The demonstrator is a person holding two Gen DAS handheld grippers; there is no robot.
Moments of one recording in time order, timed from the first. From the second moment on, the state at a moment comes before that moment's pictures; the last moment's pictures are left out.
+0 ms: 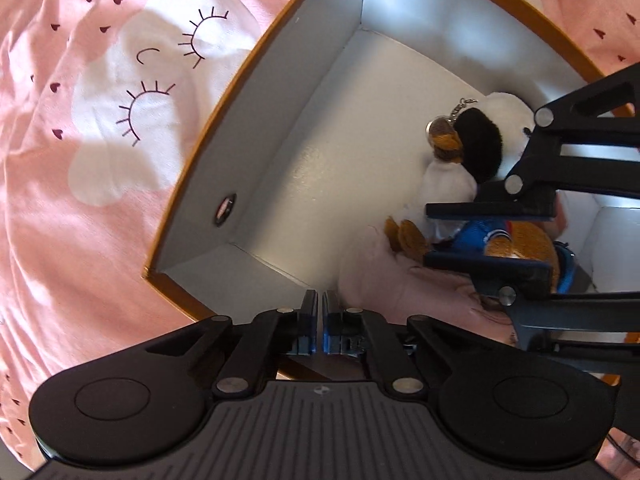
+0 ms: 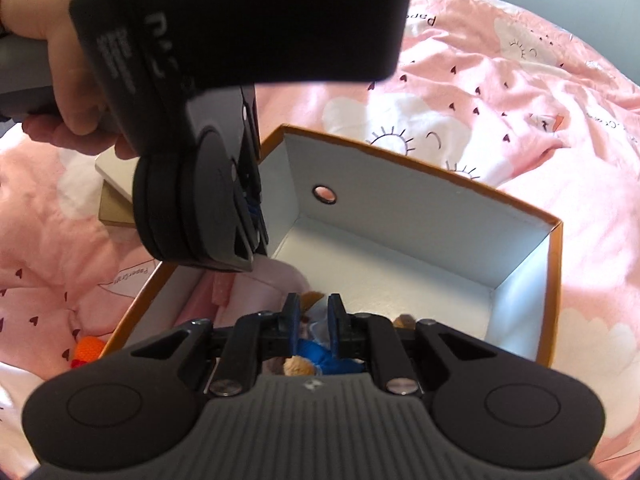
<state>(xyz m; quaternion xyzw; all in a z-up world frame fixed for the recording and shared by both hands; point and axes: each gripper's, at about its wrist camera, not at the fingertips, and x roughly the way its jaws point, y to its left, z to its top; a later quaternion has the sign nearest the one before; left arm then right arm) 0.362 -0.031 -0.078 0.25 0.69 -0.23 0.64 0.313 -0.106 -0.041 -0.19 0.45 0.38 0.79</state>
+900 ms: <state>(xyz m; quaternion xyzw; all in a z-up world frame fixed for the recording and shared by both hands) 0.271 0.064 0.030 0.00 0.53 -0.19 0.83 0.261 -0.120 -0.021 -0.13 0.47 0.38 0.79</state>
